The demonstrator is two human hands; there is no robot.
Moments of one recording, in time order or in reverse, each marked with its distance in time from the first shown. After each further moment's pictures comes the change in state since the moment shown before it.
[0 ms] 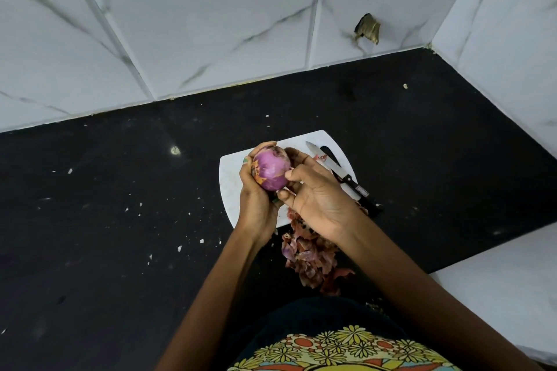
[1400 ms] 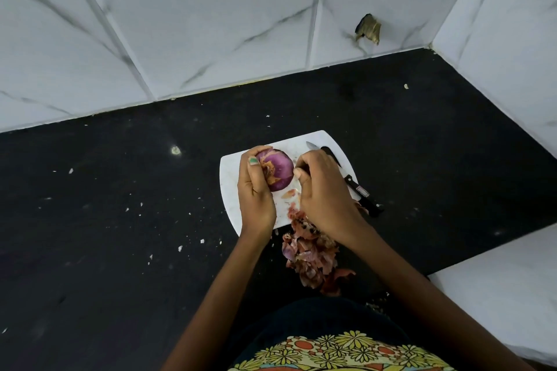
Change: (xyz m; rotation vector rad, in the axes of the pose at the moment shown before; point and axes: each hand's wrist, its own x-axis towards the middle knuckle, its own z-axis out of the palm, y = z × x) left_hand 0.002 -0.007 -0.002 0.426 0.132 0.554; right_hand 0.006 0.005 -0.027 -1.536 0.228 -0.689
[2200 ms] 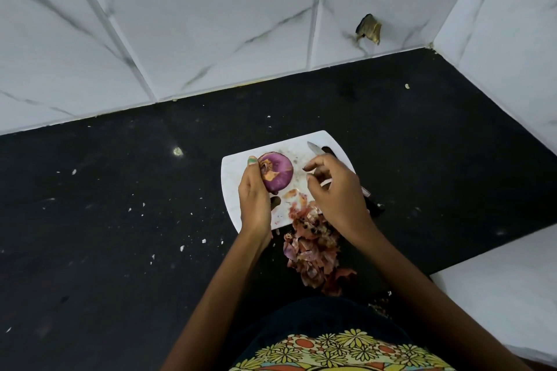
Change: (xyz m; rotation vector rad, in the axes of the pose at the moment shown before) left_hand 0.000 0.003 0.003 -0.137 0.042 -0.465; right_hand -0.005 0.021 -0.001 0.227 0.088 0.119
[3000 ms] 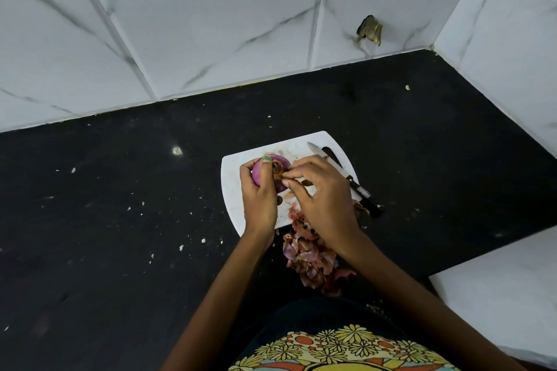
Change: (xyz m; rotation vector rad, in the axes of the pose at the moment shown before) left_hand -0.003 -0.002 0.002 0.103 -0.005 0.112; right_hand -0.006 -0.017 0.014 -0.140 0.082 -0.304
